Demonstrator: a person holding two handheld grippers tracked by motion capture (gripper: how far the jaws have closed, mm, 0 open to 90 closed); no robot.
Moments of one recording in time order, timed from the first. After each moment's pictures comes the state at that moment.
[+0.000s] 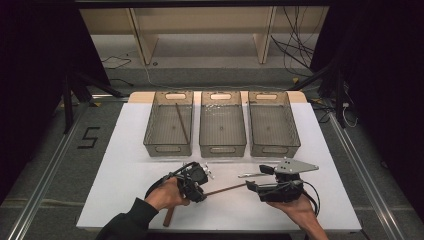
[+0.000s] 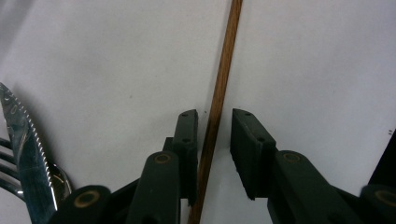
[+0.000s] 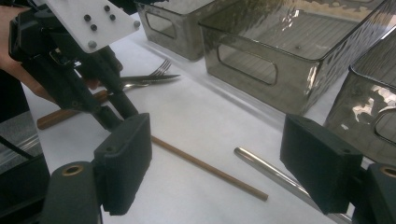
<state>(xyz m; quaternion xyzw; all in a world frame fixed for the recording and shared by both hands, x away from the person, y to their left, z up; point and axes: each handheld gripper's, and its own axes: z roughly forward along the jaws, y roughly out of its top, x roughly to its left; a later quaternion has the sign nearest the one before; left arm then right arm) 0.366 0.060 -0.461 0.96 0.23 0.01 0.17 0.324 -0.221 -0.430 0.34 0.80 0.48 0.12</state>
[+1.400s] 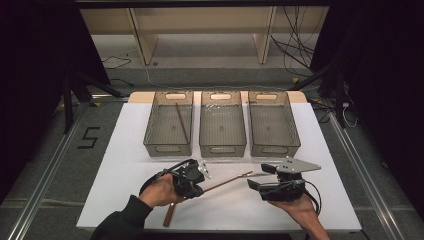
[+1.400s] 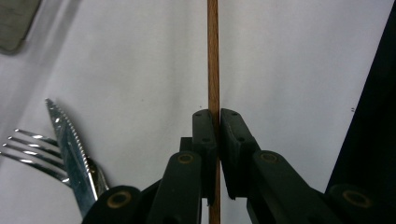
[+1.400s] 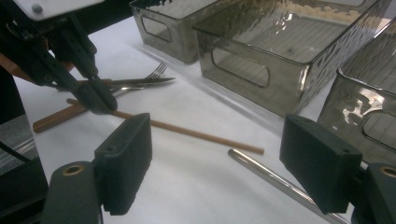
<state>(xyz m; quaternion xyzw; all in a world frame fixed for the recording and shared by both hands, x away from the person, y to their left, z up) 0.361 0.075 -0.430 0.96 0.19 0.02 0.19 0.325 -0.225 -0.428 0.34 0.79 0.49 0.13</state>
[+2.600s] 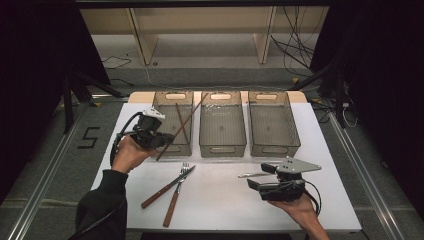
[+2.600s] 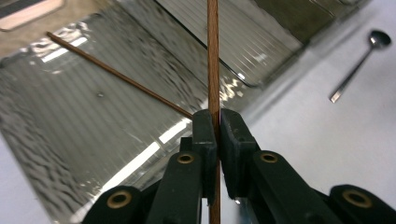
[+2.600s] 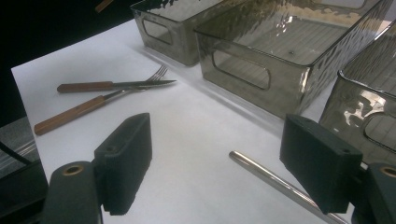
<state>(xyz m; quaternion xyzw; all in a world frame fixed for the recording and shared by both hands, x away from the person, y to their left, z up) 0.442 0.178 -0.357 0.84 0.41 0.12 0.35 0.324 -0.224 -0.428 0.34 0.79 0.49 0.13</state>
